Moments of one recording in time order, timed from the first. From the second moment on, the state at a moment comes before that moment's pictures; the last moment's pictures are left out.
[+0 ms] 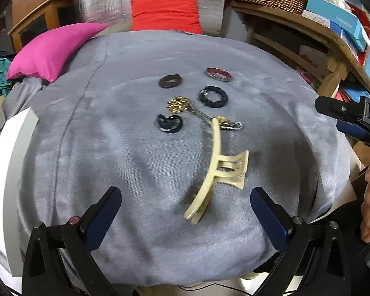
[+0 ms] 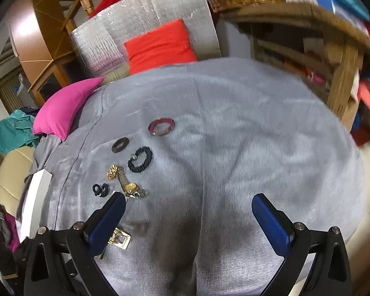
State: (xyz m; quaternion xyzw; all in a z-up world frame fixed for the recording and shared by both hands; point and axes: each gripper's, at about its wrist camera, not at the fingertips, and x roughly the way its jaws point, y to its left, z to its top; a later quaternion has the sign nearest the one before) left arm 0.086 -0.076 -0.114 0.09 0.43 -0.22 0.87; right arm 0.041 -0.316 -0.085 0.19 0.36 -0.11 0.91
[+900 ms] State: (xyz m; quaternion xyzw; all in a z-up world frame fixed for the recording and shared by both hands) left arm 0.108 -0.091 -0.148 0.06 0.50 -0.28 0.82; right arm 0.050 -0.305 -0.093 0.19 0.36 -0.08 0.91
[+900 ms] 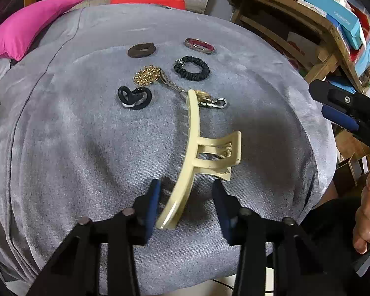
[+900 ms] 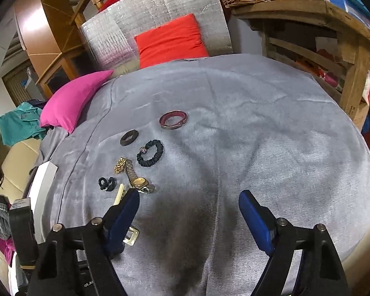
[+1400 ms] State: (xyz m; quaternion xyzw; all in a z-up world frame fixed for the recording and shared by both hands) left arm 0.087 -0.085 -0.121 0.07 0.45 -0.32 0.83; right arm 0.063 -0.290 -0.100 0.18 0.38 -0.06 0.90
